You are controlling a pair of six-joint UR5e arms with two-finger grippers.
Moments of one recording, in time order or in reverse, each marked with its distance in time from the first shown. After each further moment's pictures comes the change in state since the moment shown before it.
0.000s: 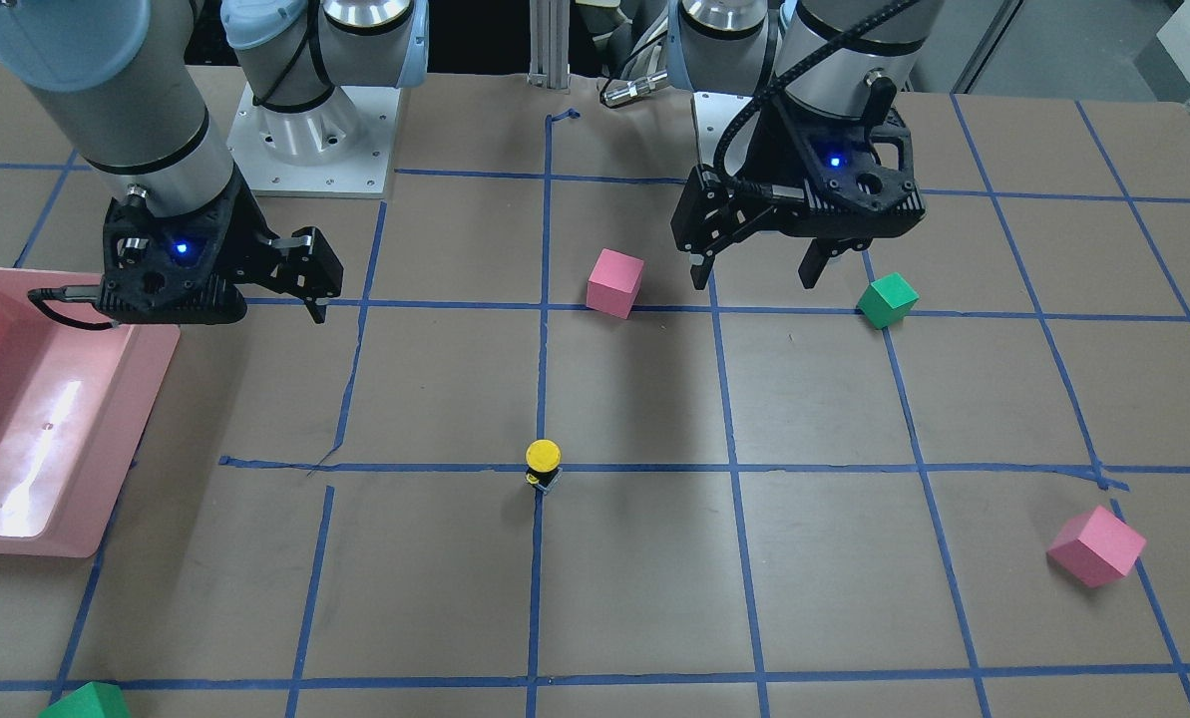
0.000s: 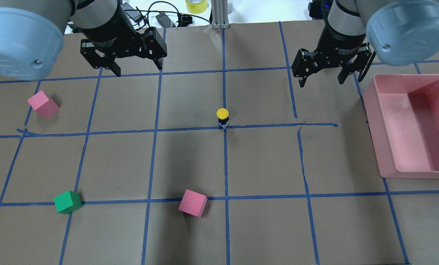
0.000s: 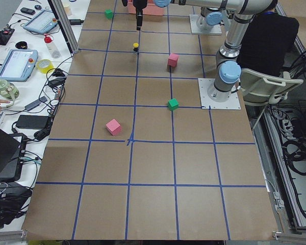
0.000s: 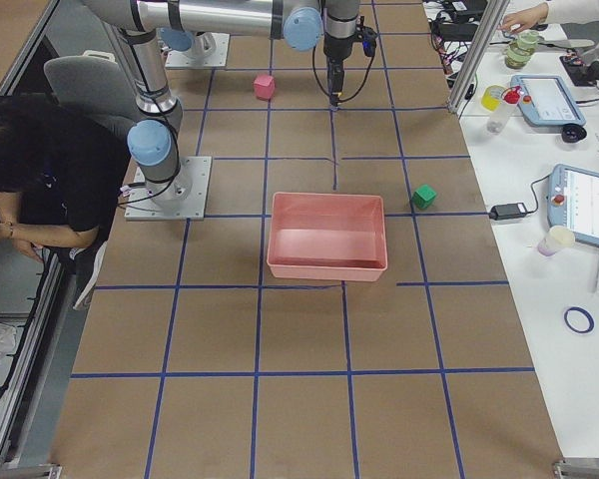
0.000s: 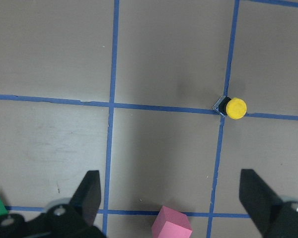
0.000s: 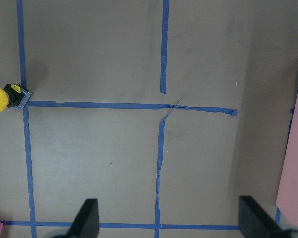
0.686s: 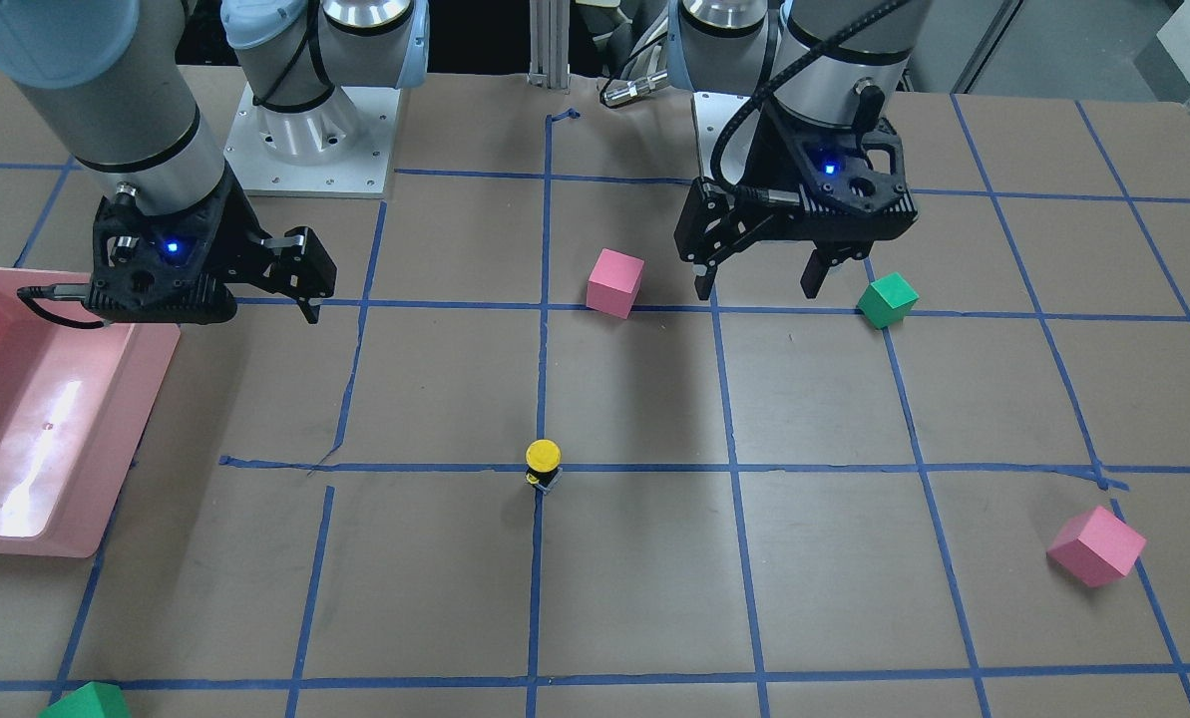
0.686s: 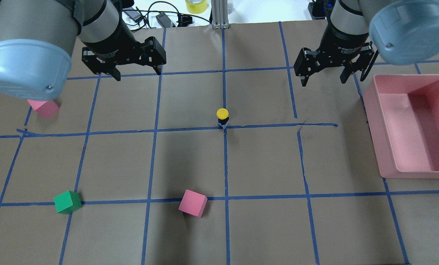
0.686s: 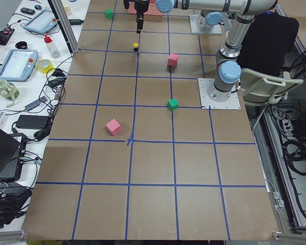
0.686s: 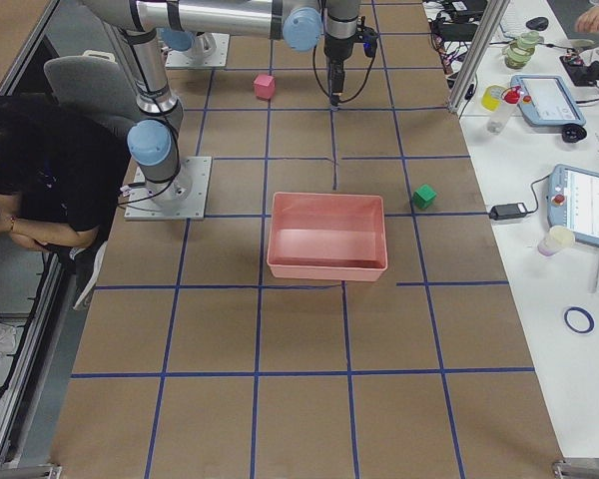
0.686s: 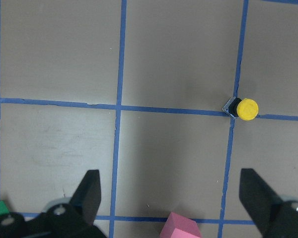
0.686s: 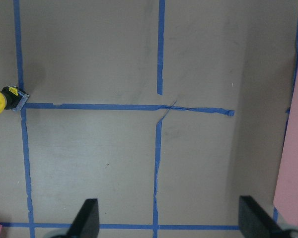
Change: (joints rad) left arm -0.001 0.033 -0.092 0.113 0.044 0.004; right arm -0.009 -0.002 -0.001 0.000 -0.001 -0.002
